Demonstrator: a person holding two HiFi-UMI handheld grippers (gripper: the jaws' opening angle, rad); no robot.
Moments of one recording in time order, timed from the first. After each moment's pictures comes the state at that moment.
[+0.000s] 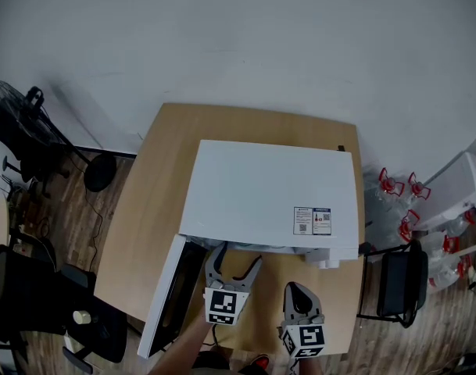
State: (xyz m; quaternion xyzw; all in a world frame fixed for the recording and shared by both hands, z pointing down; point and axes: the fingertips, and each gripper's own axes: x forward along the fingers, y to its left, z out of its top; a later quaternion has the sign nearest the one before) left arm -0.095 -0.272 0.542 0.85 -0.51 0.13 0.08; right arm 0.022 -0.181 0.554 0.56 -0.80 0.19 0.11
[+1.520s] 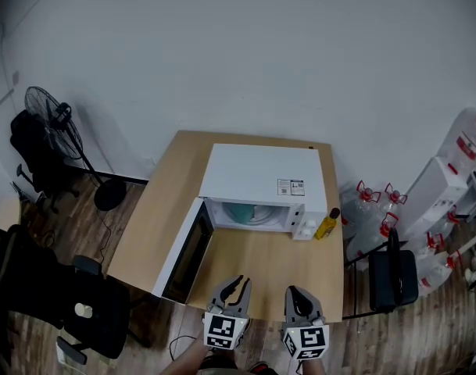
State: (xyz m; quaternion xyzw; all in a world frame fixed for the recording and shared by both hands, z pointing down) left arm -0.088 -0.025 0.461 0.86 -0.49 0.10 0.05; right arm 0.029 0.004 0.456 0.57 -0.81 0.10 0.07
